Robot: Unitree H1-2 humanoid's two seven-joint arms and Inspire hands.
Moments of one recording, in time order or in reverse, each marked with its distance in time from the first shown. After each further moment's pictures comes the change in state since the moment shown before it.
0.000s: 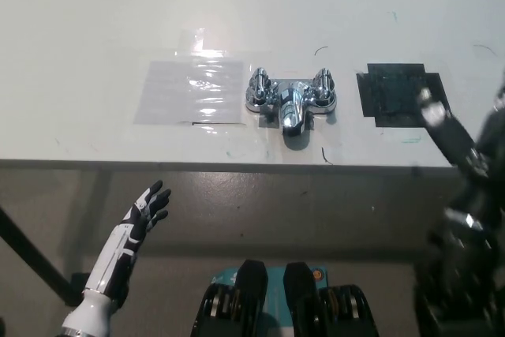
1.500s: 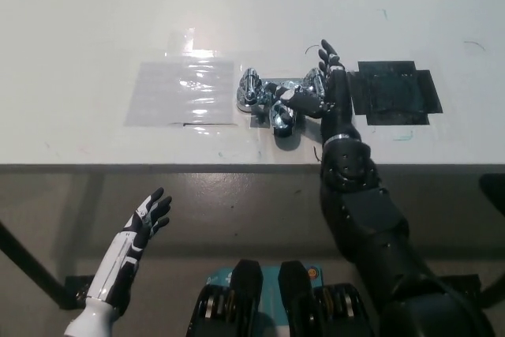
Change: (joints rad) left_arm 0.020 -0.008 -0.002 0.013 -0.002 -0.022 0.000; right_arm -0.632 0.167 -0.175 1.175 0.144 0.075 0.183
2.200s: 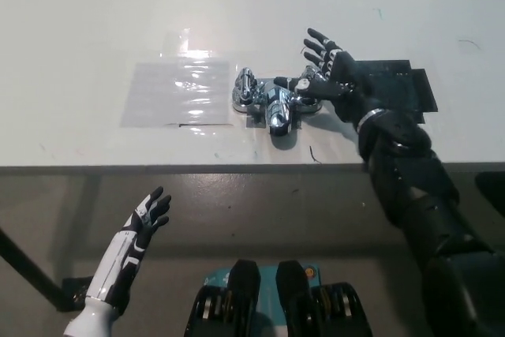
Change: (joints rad) left_arm 0.000 0.000 0.000 -0.003 -0.001 -0.005 0.000; right_arm -0.093 -0.146 -0.051 0.143 0.153 0.037 0.483
